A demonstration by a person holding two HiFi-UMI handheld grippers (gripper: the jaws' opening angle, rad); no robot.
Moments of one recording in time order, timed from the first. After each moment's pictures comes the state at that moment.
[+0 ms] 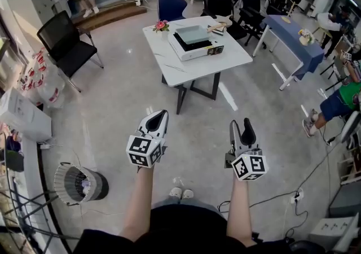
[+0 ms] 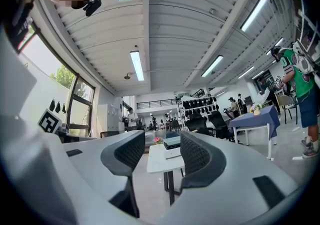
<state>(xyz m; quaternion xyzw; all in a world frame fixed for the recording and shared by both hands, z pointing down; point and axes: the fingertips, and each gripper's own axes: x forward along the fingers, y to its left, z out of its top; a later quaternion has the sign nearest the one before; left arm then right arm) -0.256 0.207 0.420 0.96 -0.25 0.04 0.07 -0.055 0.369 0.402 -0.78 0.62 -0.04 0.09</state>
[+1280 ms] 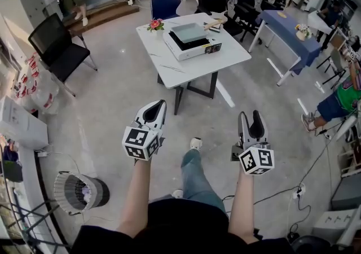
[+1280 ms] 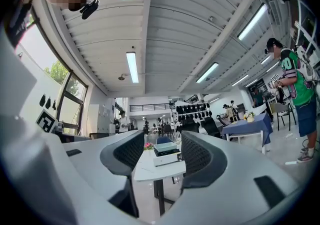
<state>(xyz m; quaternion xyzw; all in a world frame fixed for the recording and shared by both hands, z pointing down) -0.237 0.149 0.417 0.97 -0.22 0.03 0.05 -0.021 0.341 0.399 -0.81 0.58 -0.02 0.10</state>
